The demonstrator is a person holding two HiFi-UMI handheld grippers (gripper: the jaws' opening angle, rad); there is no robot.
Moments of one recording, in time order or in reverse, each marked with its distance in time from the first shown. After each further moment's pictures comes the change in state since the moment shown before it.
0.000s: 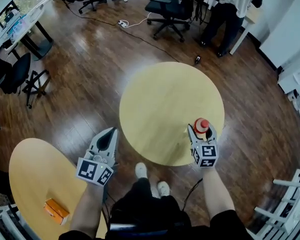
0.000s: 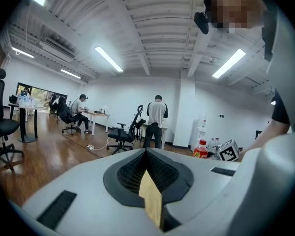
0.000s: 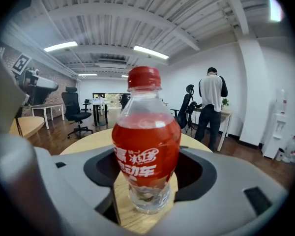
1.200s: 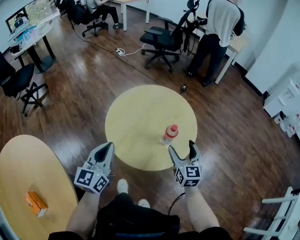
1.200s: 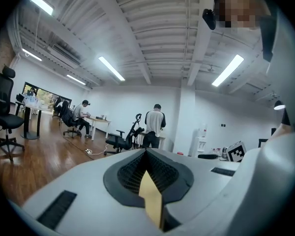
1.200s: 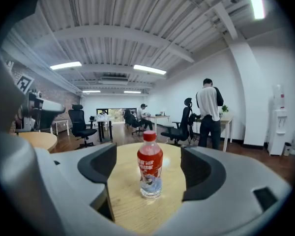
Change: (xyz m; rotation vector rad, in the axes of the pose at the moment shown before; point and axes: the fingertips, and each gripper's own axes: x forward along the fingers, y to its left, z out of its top) left arm -0.033 -0.096 0.010 -0.049 -0.110 0.043; right arm -0.105 -0.009 0.037 0.064 -0.159 0.067
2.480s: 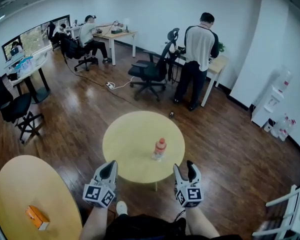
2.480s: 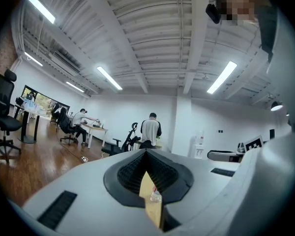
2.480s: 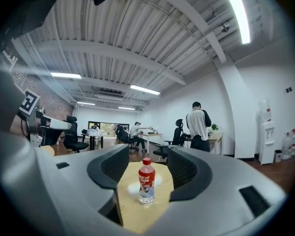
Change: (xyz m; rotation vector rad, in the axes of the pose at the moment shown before) left arm -0.027 -0.052 0.030 0.009 -0.118 -0.033; right arm -0.115 0.005 0.062 -0.017 -0.217 -0.100
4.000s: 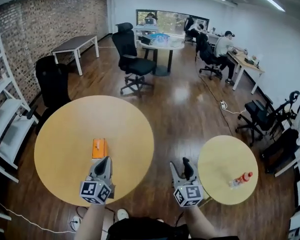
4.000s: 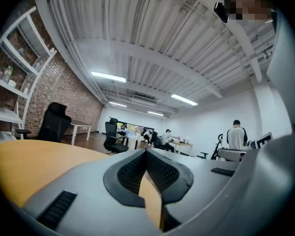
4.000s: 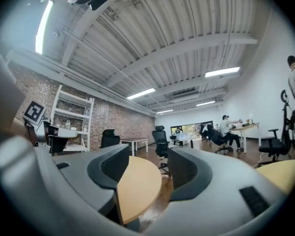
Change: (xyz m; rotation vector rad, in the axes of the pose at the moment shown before) left arm -0.461 0.107 0.103 0.136 -0.184 1.003; right arm -0.028 0.444 0.020 0.027 -0.006 0.995
